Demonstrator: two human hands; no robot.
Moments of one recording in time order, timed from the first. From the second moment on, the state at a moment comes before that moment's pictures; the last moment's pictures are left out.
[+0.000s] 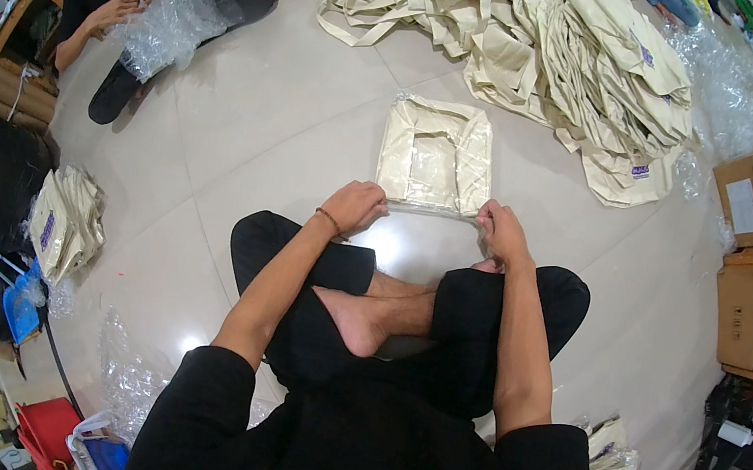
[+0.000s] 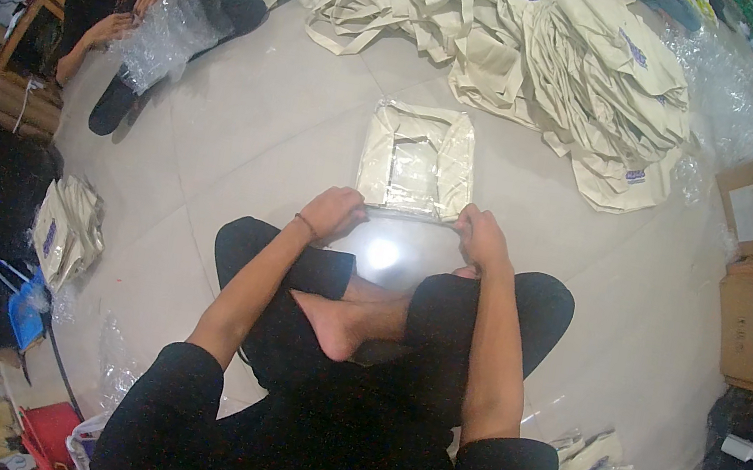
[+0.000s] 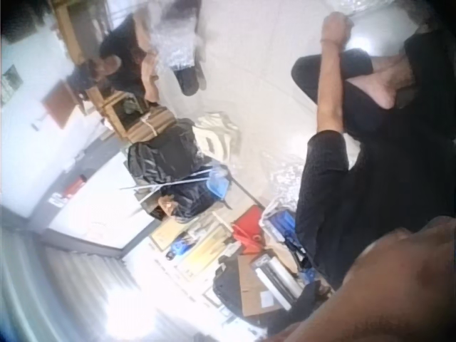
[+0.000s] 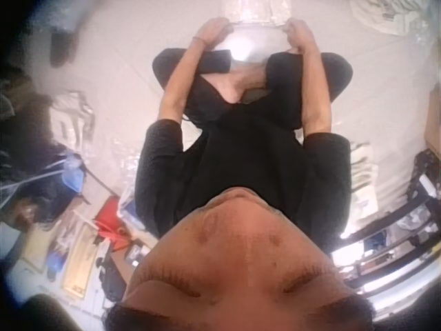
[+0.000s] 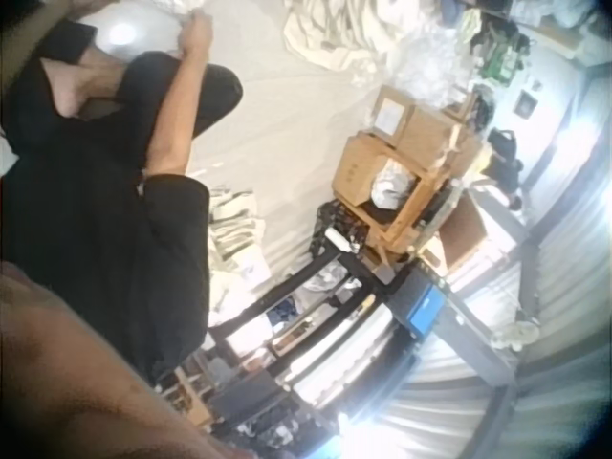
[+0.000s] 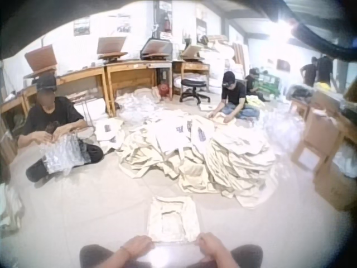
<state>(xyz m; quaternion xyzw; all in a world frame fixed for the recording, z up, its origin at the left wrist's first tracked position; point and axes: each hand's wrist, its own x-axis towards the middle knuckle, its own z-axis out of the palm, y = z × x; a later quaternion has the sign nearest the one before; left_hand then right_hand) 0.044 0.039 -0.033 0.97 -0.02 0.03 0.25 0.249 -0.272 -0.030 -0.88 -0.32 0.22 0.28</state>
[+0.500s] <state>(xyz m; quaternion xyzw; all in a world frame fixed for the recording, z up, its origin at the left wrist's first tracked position) 0.037 0.043 -0.021 0.93 -0.01 0.12 0.36 0.265 -0.274 -0.047 -0.87 -0.23 0.25 0.36</state>
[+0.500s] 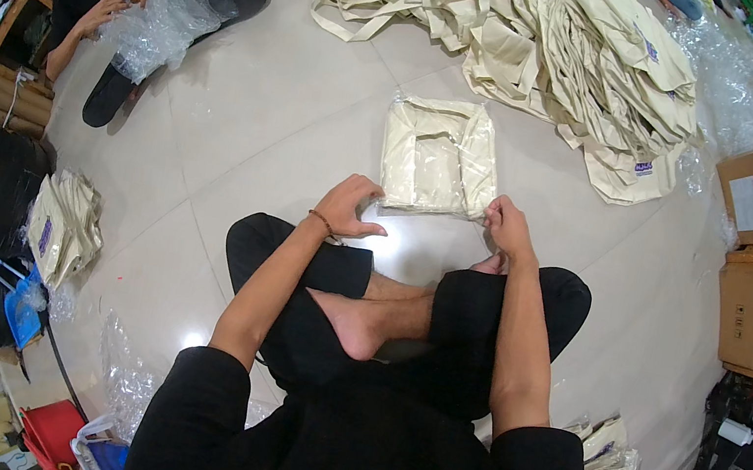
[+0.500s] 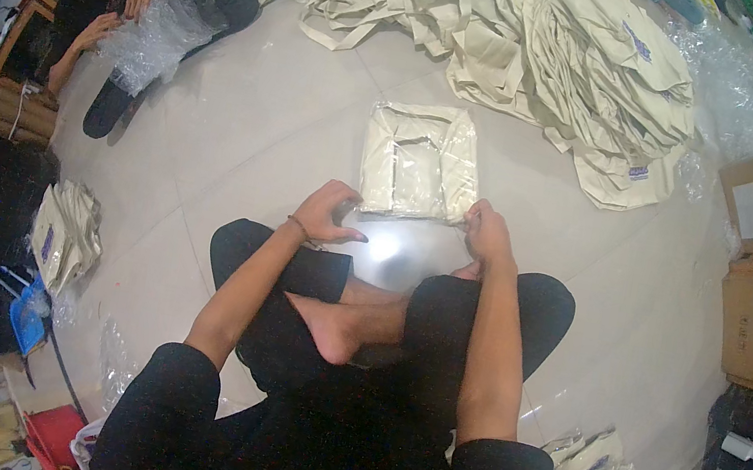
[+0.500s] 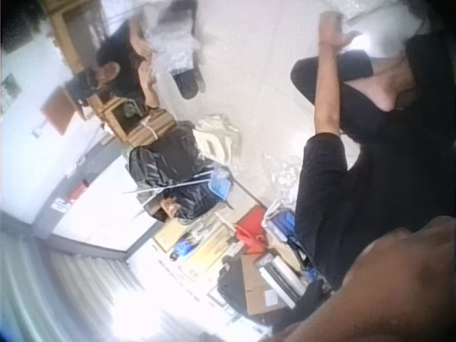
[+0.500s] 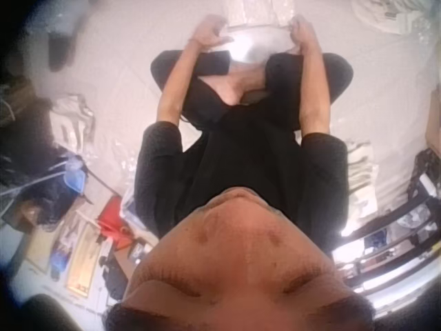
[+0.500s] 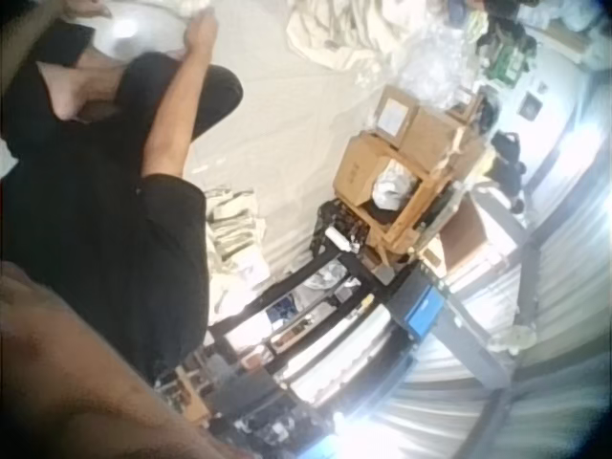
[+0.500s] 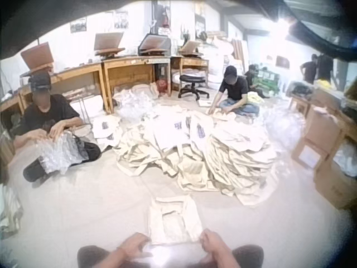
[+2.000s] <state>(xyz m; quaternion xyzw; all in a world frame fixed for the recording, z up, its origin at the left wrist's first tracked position) 0.066 0.028 -0.051 0.85 0.25 0.03 0.46 0.295 -0.250 -0.041 -0.89 -0.28 0.23 0.28</state>
